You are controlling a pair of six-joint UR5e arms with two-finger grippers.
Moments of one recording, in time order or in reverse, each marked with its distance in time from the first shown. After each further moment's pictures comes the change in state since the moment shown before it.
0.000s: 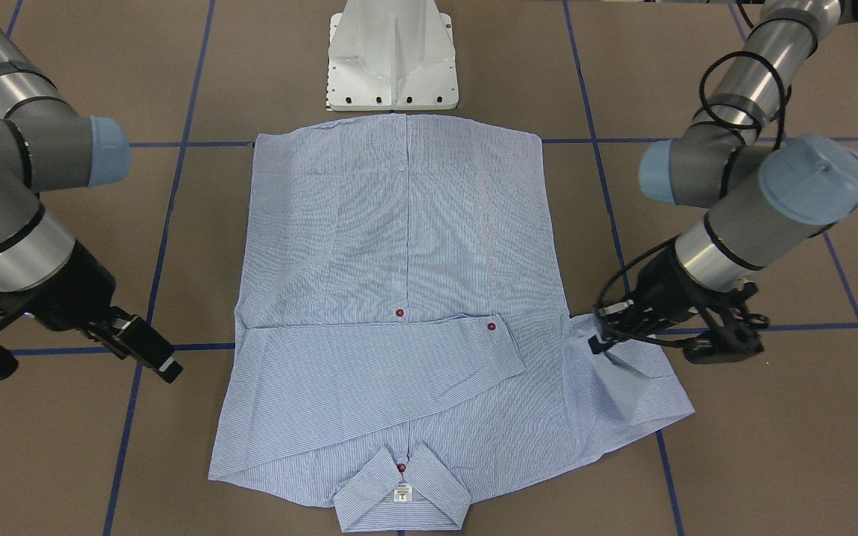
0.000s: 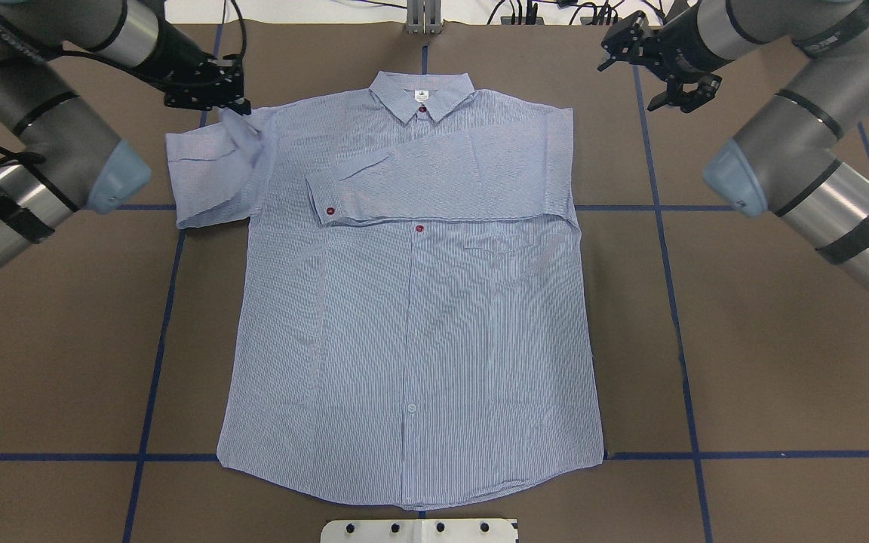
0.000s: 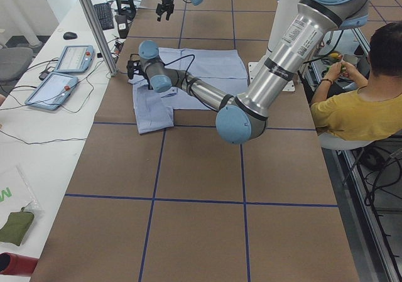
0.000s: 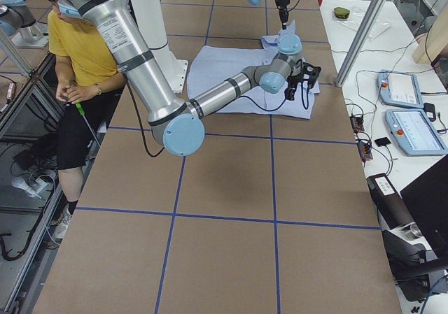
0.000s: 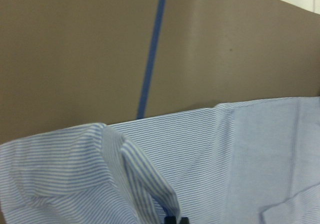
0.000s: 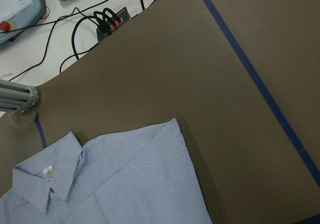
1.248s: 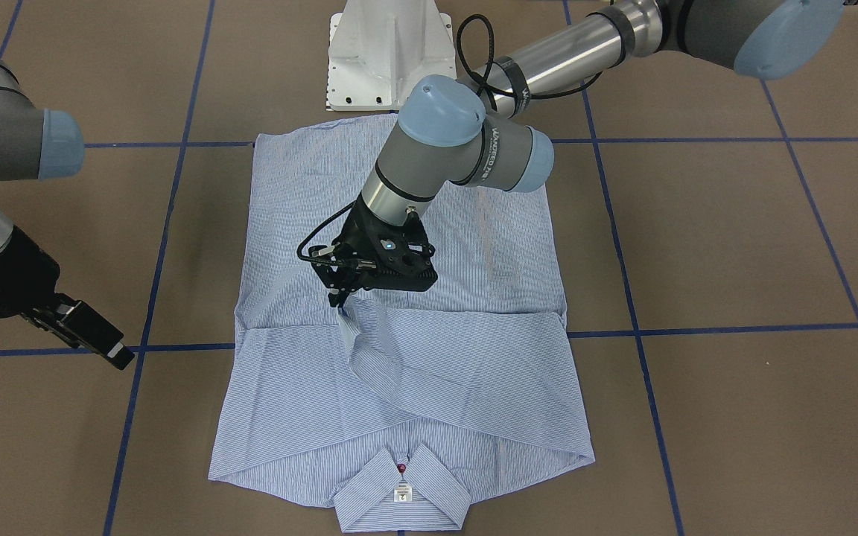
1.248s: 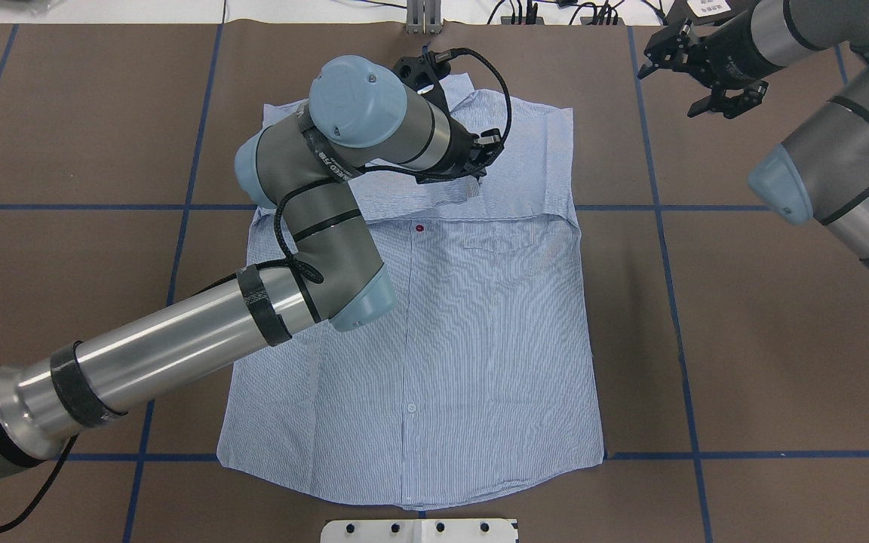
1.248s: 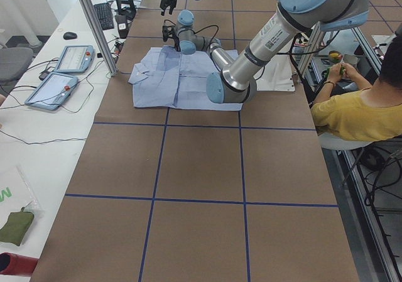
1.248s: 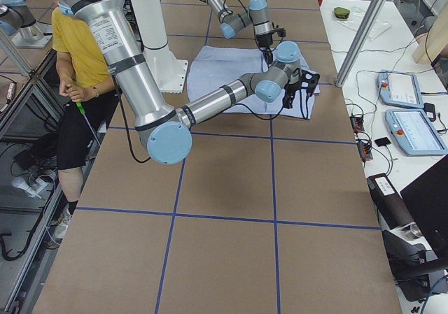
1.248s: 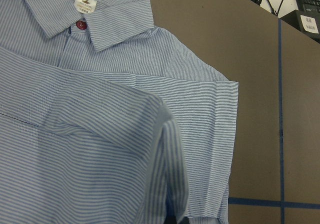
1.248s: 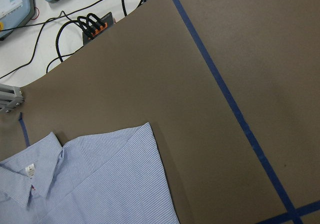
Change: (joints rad) left arm 0.351 -0.317 0.149 -0.043 0.400 -0.254; right arm 0.025 -0.071 0.060 0.002 0.025 -0.039
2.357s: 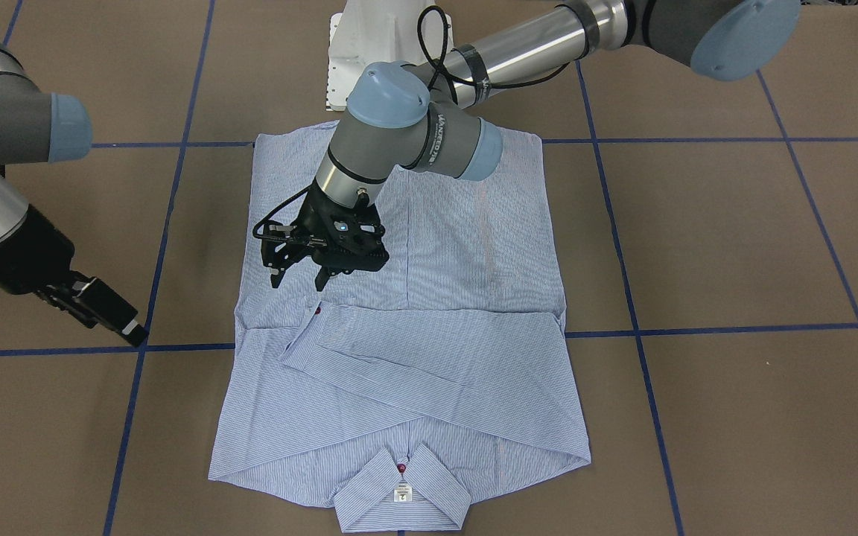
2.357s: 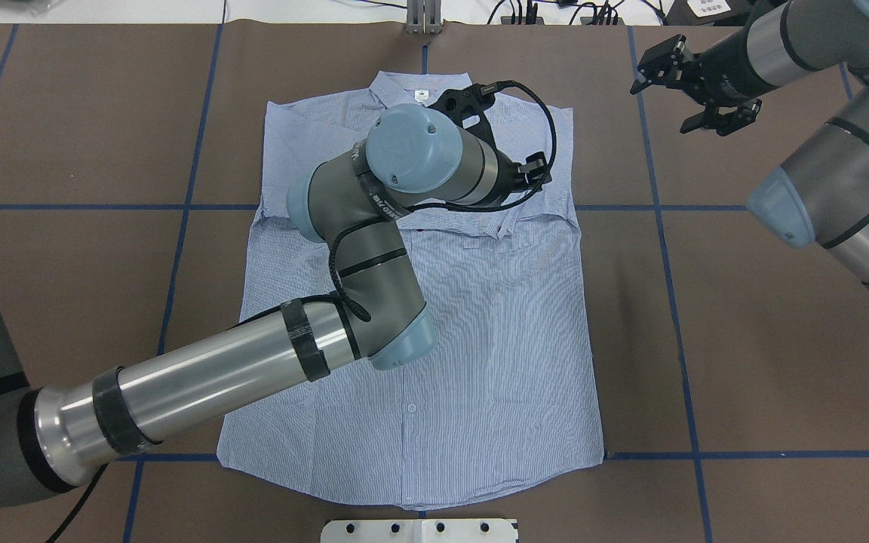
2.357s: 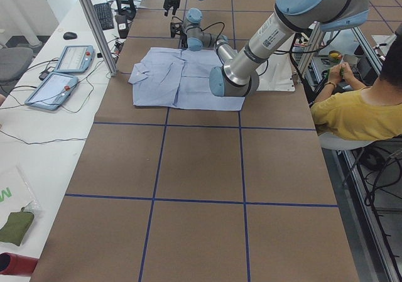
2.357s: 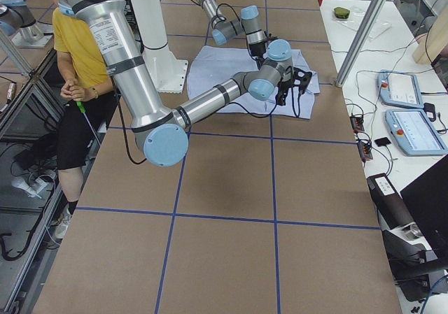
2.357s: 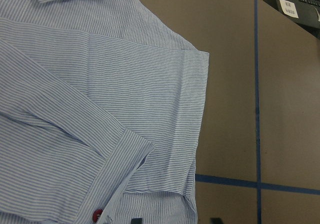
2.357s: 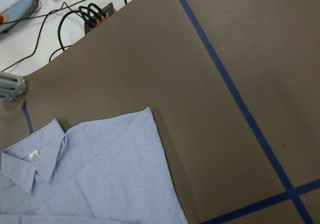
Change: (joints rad) left arm 0.069 -0.023 0.005 -0.015 0.078 -0.028; right arm -0.069 -0.031 0.083 0.001 -0.034 0.070
